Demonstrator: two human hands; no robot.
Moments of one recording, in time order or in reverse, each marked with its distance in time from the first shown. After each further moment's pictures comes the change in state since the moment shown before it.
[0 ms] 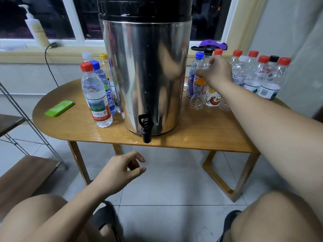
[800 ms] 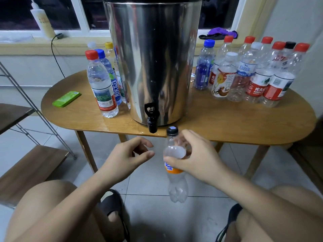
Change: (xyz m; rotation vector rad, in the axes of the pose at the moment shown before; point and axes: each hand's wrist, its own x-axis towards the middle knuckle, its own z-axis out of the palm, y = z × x) left_hand -0.010 0.024 -0.010 -0.222 0.085 0.041; right_hand -0.293 0.009 -0.013 0.293 -0.586 -0.234
